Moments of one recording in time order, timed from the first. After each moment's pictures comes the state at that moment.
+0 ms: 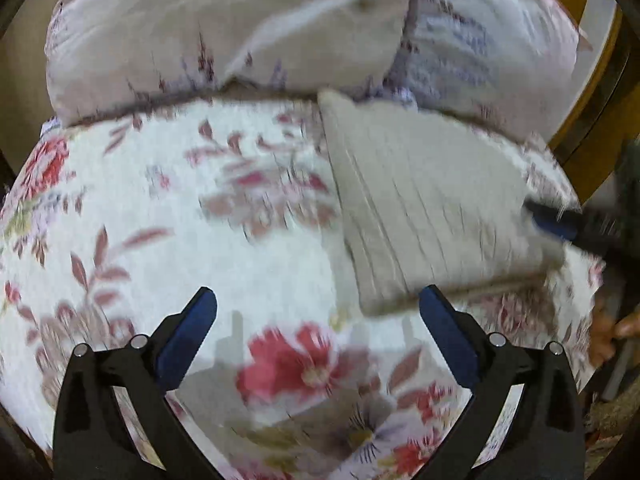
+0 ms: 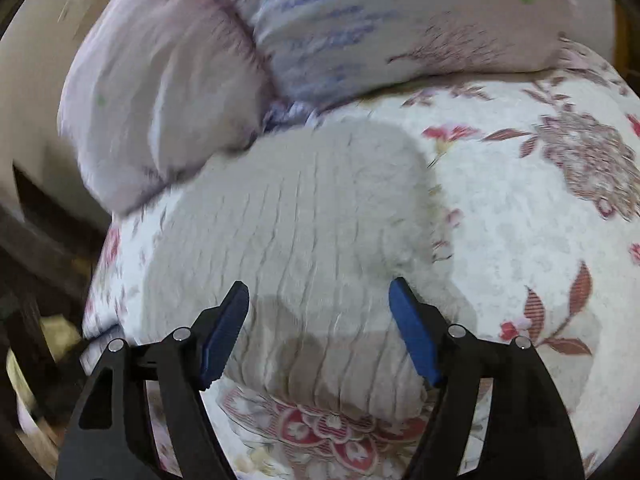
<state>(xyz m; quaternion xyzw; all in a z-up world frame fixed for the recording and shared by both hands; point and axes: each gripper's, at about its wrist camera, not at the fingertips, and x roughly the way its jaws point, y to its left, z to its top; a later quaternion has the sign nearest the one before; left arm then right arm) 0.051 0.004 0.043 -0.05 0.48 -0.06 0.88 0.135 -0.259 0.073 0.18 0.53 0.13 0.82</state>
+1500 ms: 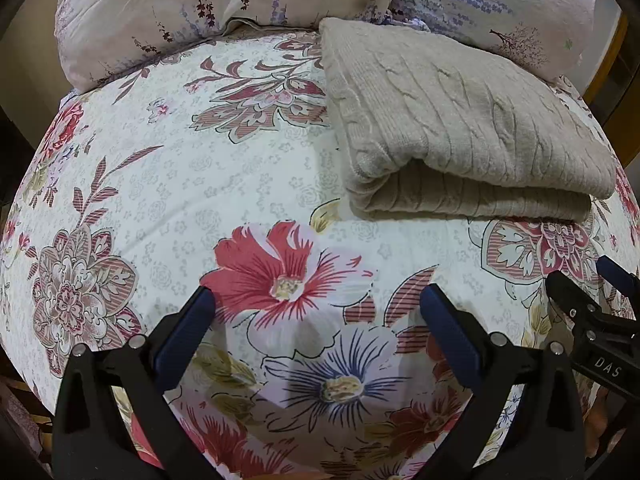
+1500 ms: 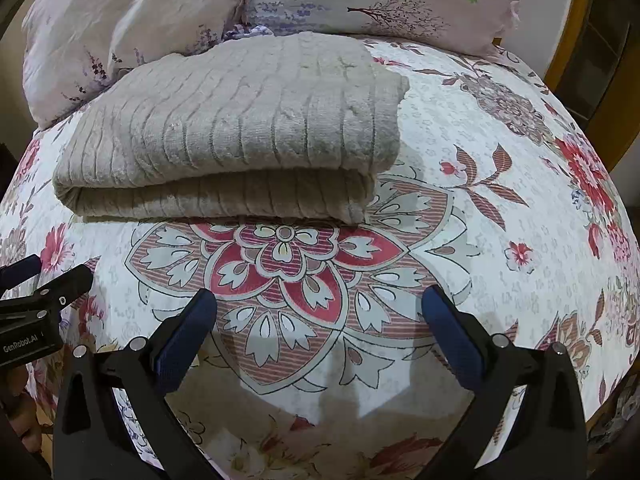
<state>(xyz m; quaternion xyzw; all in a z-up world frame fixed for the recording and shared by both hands) 0.027 -0.025 0.005 0.00 0.53 0.00 0.85 0.035 -0.224 0.038 0.00 0.57 0.00 0.83</state>
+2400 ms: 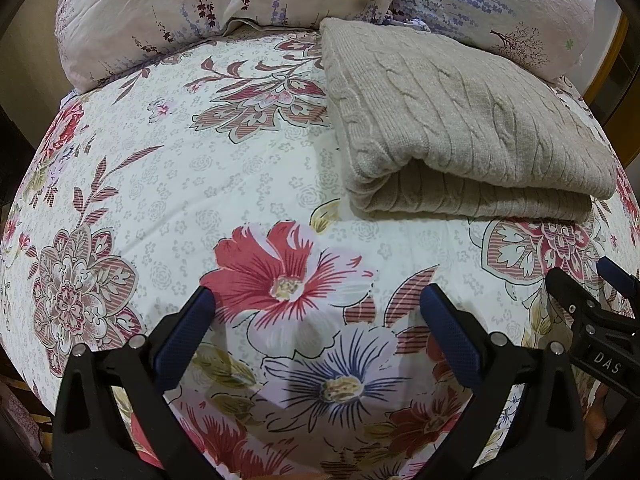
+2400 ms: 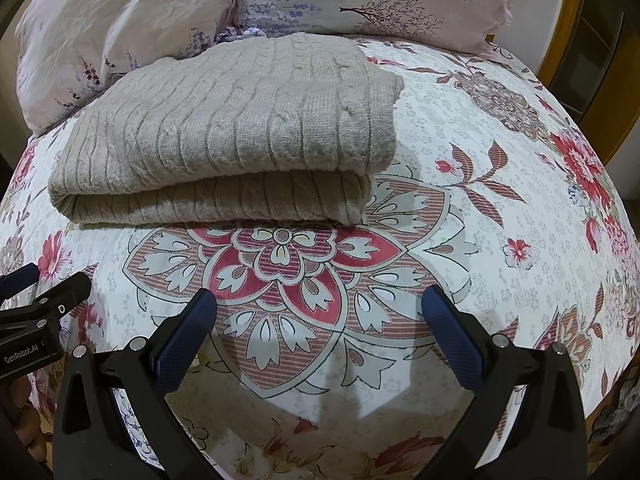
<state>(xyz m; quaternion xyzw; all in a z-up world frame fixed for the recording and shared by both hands) 0.027 -0.025 0.005 0.00 0.53 0.00 0.85 0.036 -0.225 0.037 0.01 0.56 0.00 0.83</state>
